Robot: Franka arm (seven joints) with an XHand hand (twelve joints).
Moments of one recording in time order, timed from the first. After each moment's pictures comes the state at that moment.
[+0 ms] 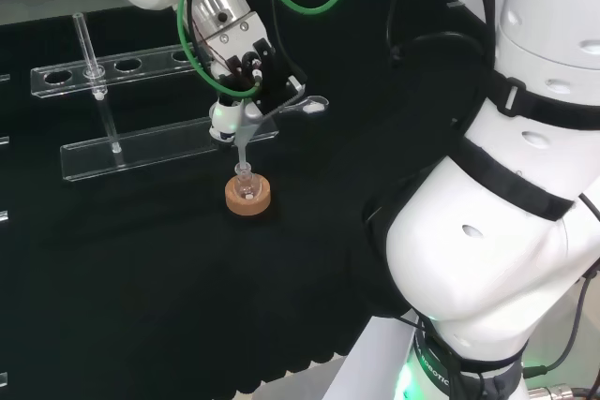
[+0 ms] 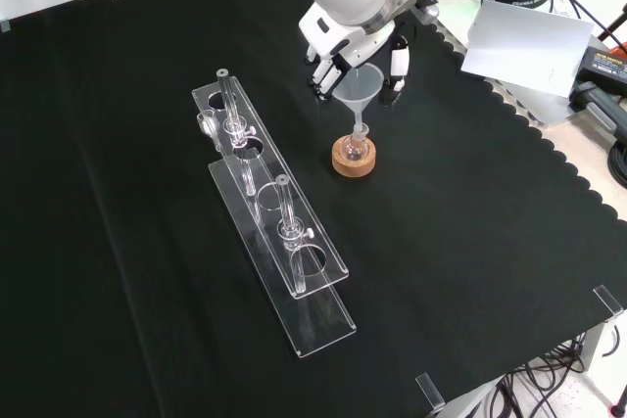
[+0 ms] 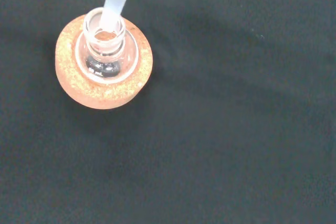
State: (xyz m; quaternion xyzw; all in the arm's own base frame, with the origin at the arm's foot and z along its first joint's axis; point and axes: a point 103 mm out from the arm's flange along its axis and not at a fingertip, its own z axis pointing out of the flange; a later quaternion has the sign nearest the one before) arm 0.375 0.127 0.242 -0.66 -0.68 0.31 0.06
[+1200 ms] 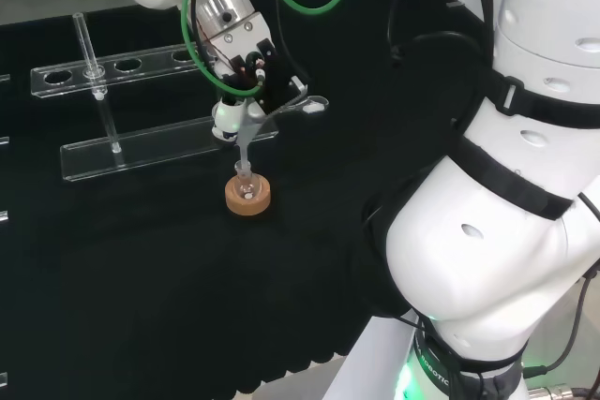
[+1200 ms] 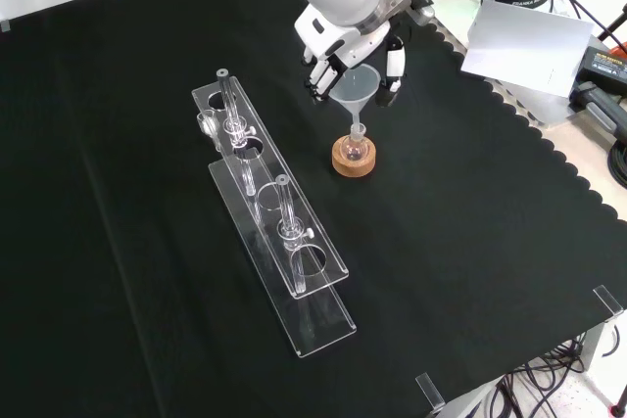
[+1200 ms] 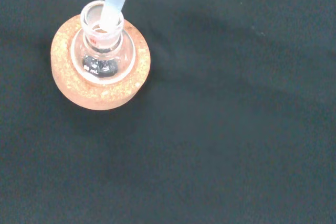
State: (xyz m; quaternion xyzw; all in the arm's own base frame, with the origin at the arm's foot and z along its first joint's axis) arm 0.377 0.121 0.236 -0.66 -0.68 0.31 0.06
